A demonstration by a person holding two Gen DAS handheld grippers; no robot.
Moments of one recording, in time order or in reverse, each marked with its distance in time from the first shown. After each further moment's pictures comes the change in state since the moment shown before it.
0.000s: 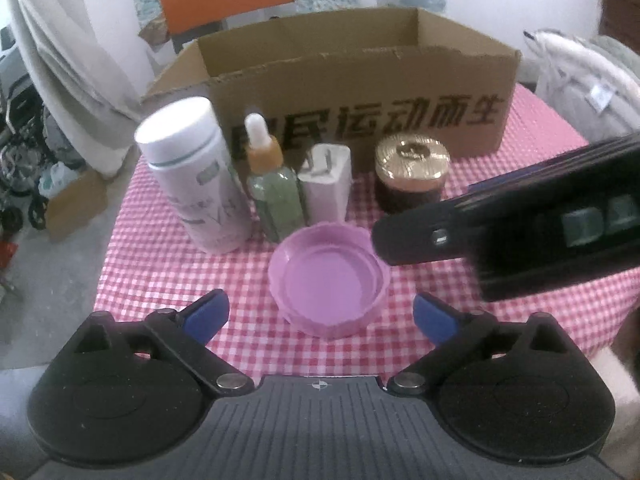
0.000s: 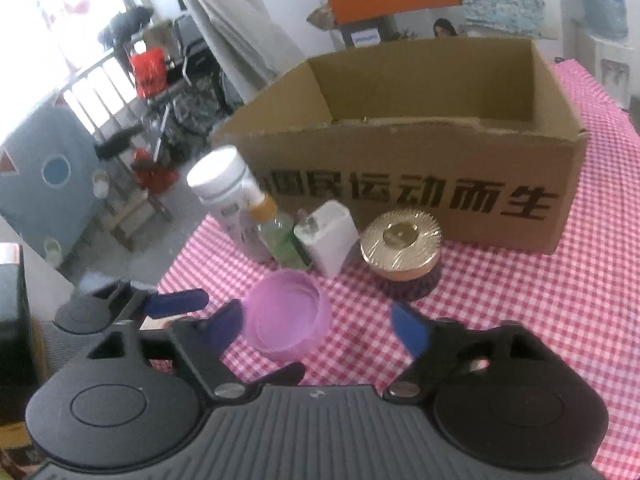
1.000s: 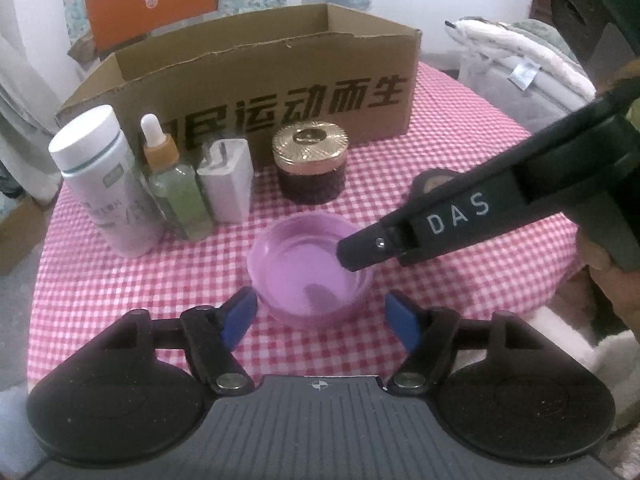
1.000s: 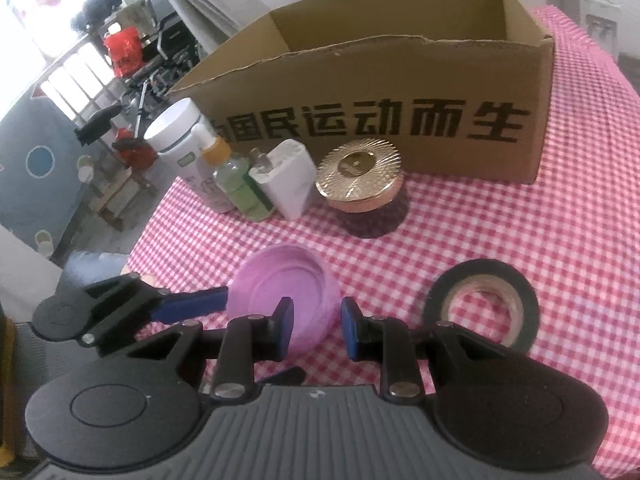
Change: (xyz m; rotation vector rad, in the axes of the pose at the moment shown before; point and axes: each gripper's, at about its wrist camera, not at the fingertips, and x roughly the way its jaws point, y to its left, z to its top) left arm -0.012 -0.031 -0.021 0.097 -0.026 -0.187; right arm 0.002 -0.027 -0.023 0.073 0.102 -0.022
